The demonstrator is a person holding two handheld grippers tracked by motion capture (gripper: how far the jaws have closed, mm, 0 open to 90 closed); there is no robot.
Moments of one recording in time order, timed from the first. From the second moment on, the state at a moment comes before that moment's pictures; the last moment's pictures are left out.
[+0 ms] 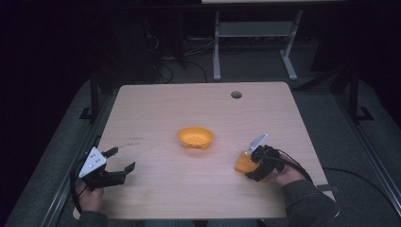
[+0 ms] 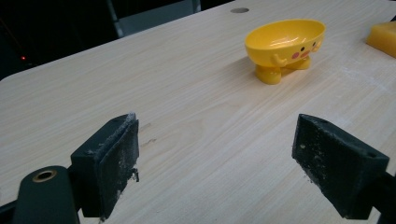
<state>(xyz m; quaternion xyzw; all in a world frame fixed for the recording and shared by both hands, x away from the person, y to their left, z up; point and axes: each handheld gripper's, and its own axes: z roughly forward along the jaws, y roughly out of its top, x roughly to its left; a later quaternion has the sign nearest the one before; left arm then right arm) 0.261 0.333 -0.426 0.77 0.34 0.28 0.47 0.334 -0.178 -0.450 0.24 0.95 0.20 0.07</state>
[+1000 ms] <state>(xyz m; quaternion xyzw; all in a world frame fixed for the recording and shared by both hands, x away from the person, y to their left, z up) 0.262 0.334 -0.426 0.76 0.35 0.28 0.47 0.339 -0.166 -0.425 0.22 0.95 0.22 0.07</state>
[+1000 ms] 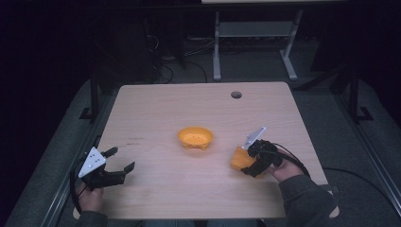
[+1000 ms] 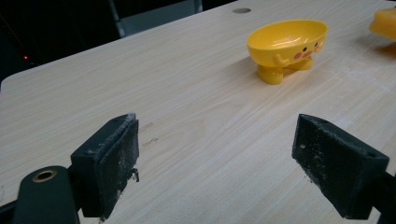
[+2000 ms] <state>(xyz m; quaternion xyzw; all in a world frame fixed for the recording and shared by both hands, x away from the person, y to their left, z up) 0.261 0.336 -0.426 0.76 0.35 0.28 0.47 0.366 -0.131 -0.400 0.19 0.95 0.23 0.06</state>
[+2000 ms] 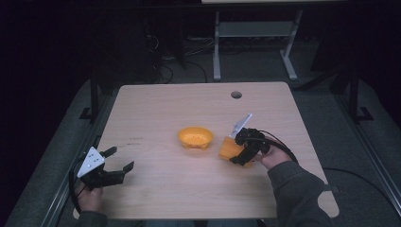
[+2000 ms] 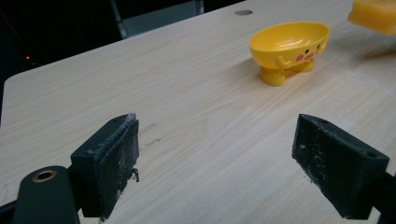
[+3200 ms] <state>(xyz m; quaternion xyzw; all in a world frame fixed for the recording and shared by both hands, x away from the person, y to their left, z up) 0.261 0.336 -0.426 0.76 0.35 0.28 0.47 0.395 -0.091 -0.383 0.15 0.96 0.24 0.06</state>
